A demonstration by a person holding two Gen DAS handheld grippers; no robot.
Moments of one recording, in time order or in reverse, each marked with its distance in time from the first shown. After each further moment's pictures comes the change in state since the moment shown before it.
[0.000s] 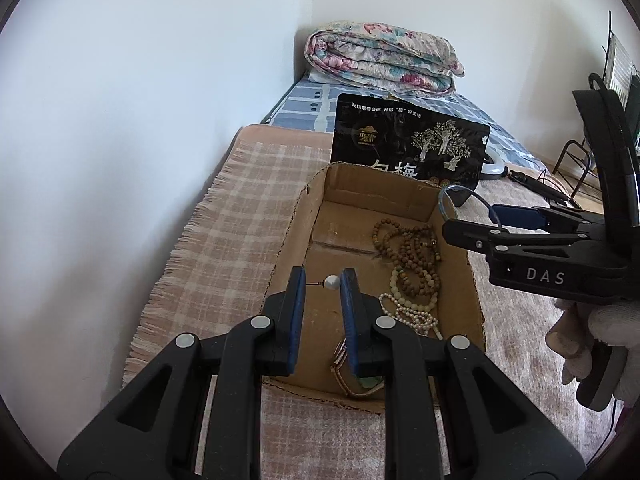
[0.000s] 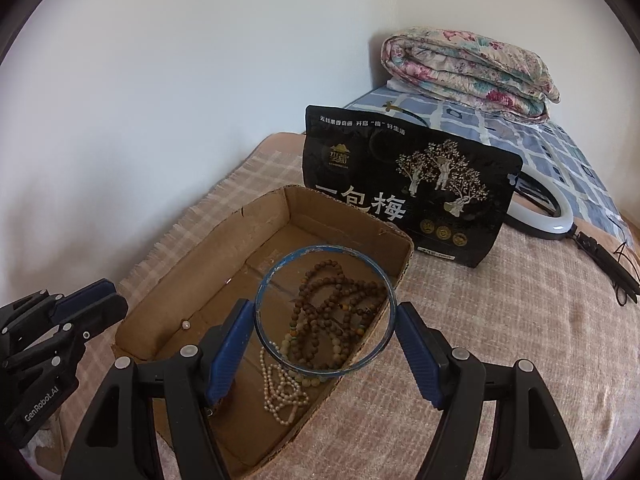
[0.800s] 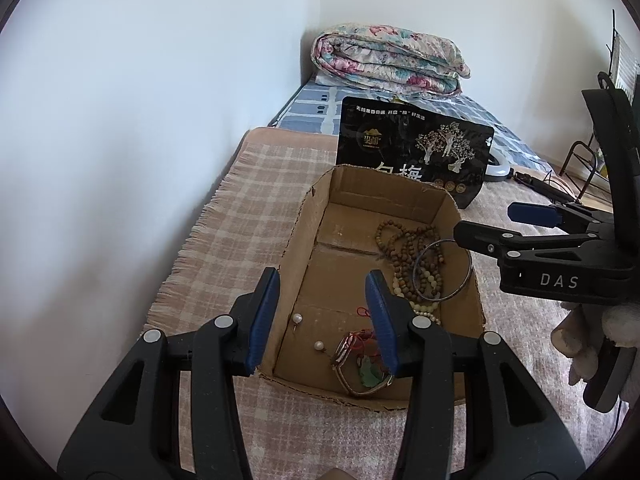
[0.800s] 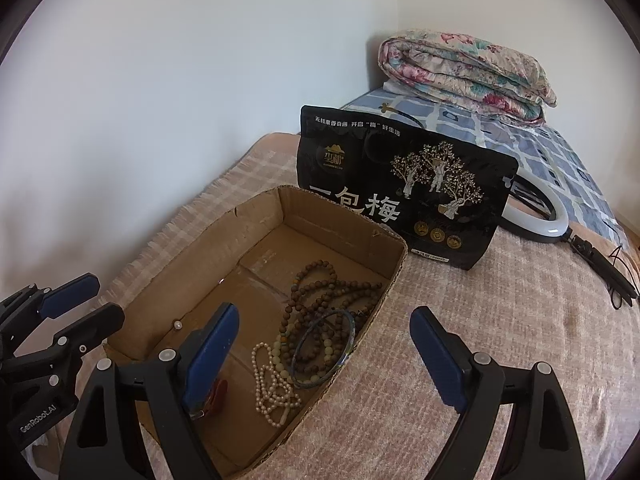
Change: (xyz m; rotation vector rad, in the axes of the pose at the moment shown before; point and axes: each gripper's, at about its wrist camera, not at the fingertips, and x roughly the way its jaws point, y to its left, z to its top) left arm -0.006 -0.001 -0.001 -0.001 -0.014 0.031; right arm -0.011 -0.002 -0.001 -0.008 -0.014 -0.027
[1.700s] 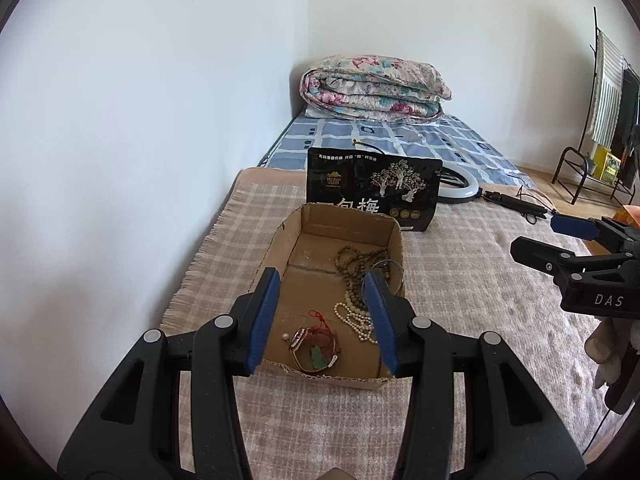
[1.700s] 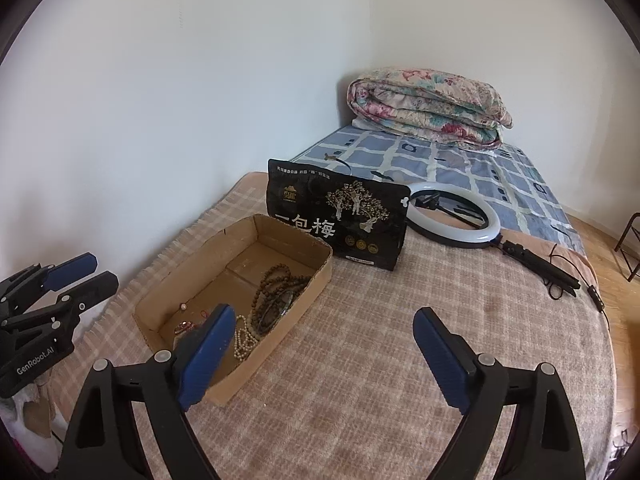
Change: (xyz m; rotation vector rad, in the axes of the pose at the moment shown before) left arm -0.095 -0.058 0.008 0.034 -0.095 0.013; right arm -0.132 -0.049 -0.036 0.015 -0.119 -0.059
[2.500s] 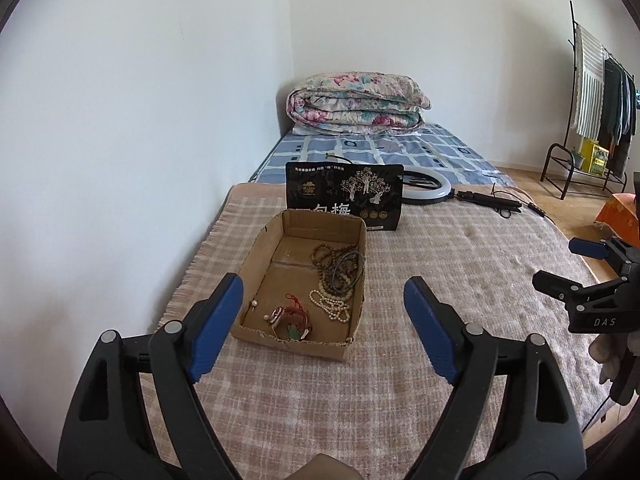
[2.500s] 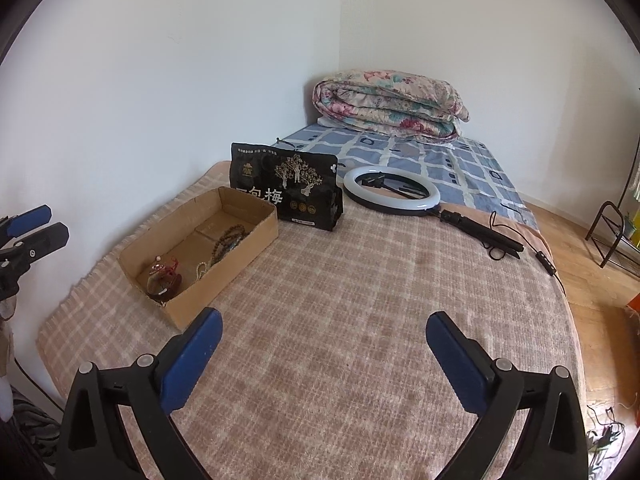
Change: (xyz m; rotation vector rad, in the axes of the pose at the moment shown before) left arm -0.061 -0.040 -0.023 0.052 -0.068 0.002; right arm -0.074 -0.054 -0.077 0.008 -0.011 -0.083
